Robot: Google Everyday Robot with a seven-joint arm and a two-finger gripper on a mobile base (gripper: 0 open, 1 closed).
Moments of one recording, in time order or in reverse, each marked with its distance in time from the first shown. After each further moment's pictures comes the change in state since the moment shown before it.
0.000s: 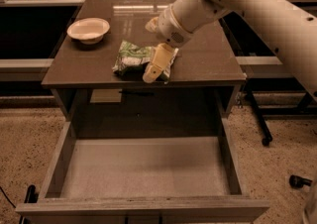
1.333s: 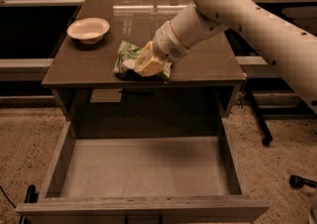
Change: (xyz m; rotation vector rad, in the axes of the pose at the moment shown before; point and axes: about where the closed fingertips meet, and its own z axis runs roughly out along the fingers) arm 0.012 0.028 0.026 -0.083 -0.061 -0.021
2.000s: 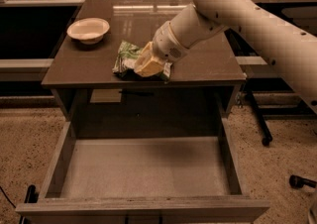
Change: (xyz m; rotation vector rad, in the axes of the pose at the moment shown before) arm 0.000 0.000 0.000 0.000 0.000 0.000
